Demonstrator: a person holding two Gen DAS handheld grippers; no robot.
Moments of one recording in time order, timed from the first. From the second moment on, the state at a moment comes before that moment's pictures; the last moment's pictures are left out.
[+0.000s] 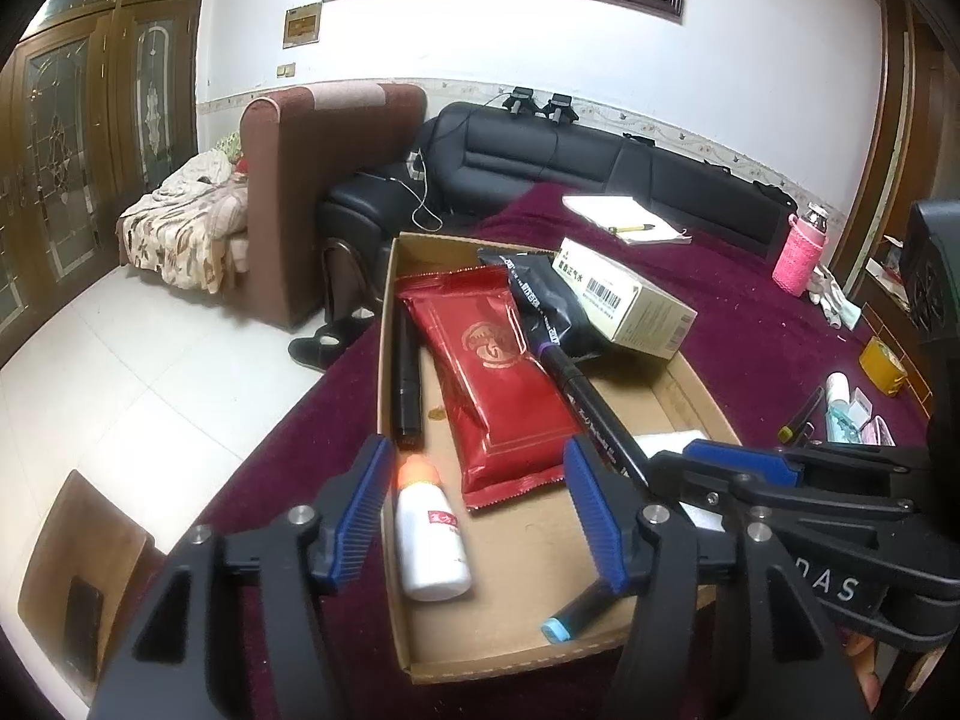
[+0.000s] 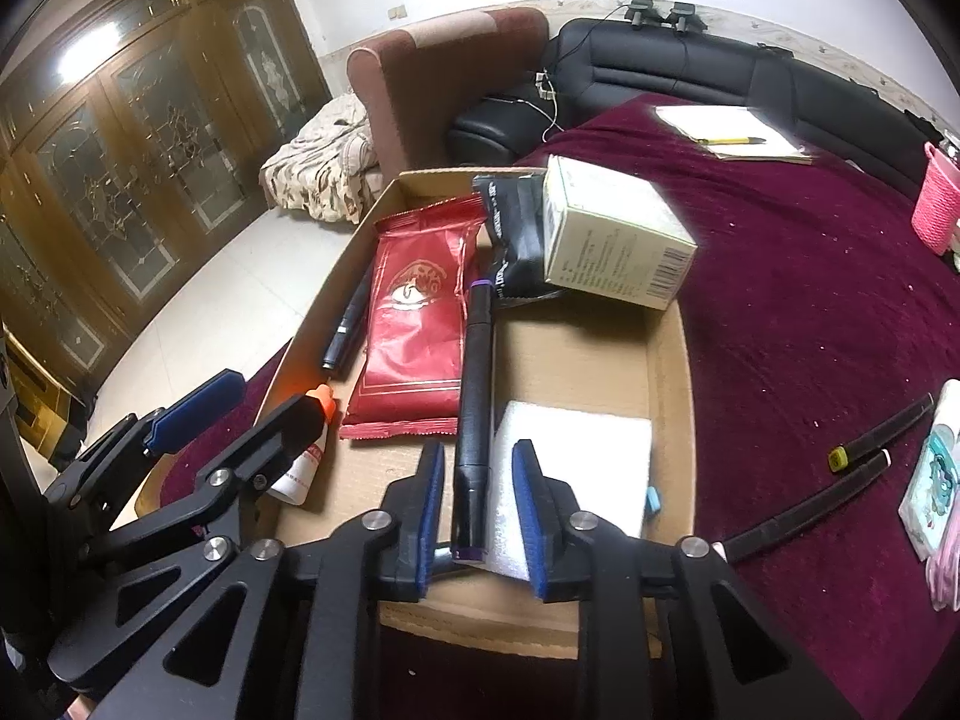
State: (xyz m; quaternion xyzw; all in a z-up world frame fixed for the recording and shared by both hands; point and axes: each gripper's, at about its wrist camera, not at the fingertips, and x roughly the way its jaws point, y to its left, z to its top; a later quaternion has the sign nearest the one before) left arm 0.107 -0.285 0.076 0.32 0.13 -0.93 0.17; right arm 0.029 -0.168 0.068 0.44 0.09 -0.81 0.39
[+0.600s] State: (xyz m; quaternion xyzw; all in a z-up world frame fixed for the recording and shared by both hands) left arm 0.112 -0.273 0.088 0.31 0.11 -0.93 0.15; right arm 0.011 -0.109 0.078 0.43 0.02 -0.82 0.37
